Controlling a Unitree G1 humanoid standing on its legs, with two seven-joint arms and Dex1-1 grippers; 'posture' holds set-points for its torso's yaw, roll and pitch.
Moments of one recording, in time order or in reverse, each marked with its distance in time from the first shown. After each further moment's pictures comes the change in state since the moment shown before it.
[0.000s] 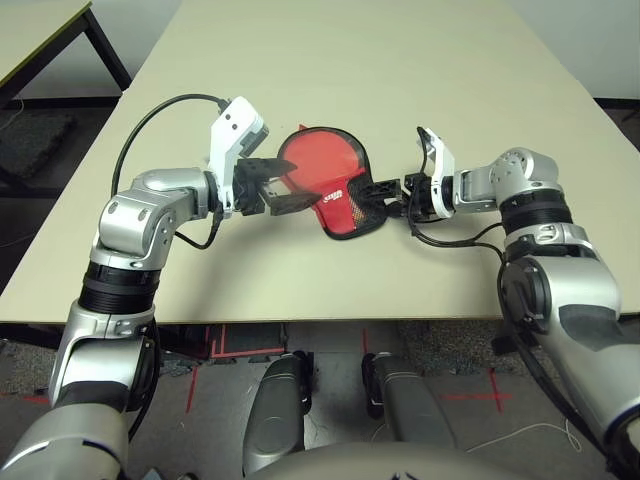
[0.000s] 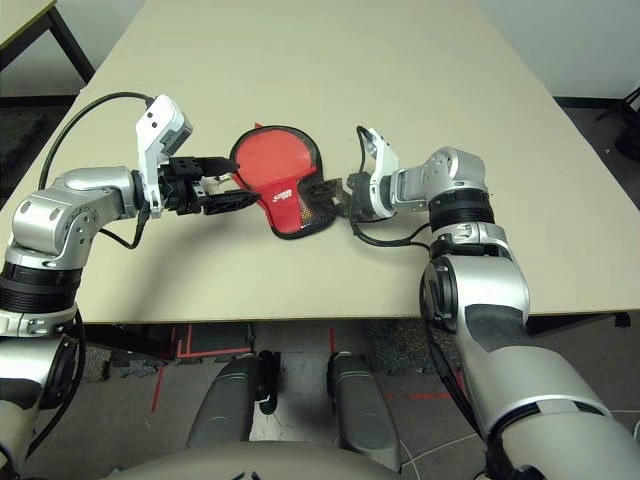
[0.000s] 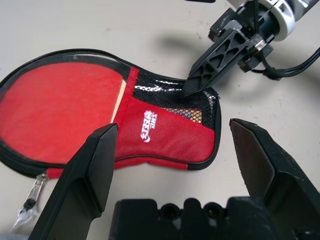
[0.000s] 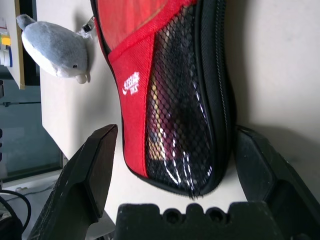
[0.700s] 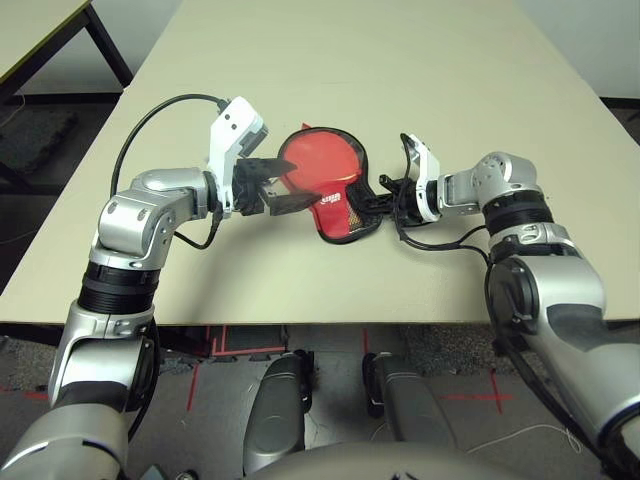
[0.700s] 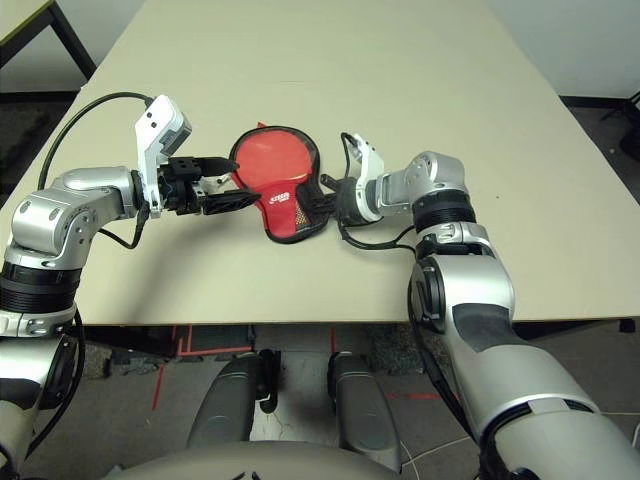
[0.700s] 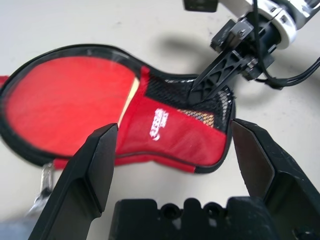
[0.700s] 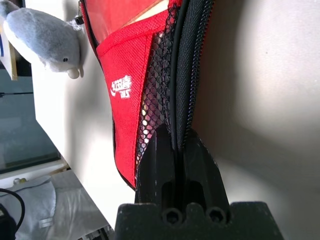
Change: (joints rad) left arm 0.001 0.004 0.001 0.001 -0.001 0.000 0.007; right arm 0.060 0.001 -0.040 -0.113 -0.005 0.096 -0.040
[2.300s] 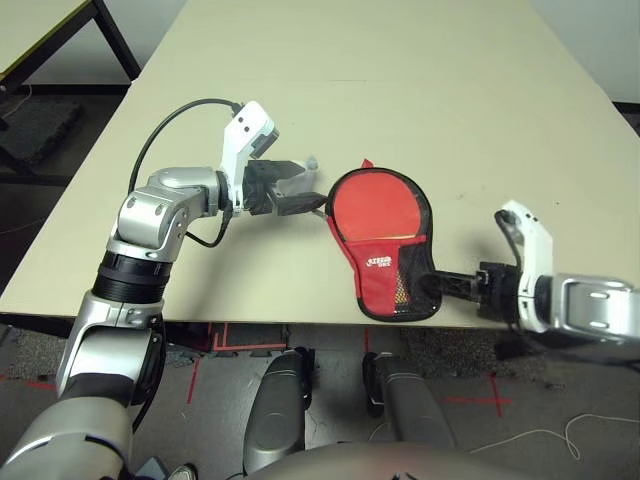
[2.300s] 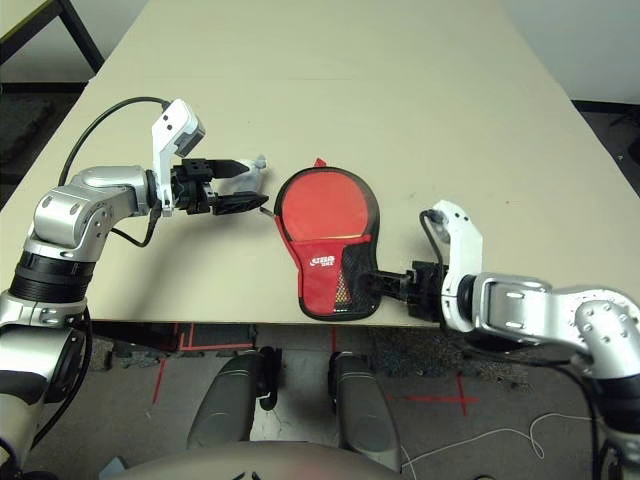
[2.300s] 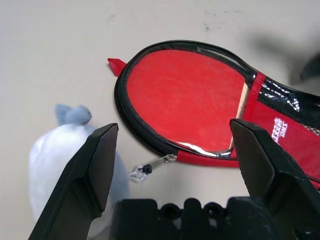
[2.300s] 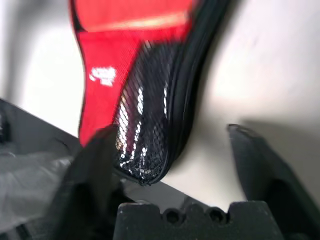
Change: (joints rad) left arm -0.042 -0.023 -0.062 0.116 0.013 -0.084 -0.038; right arm 0.759 -0.795 0.236 -1.075 1.521 -0.263 -0.879
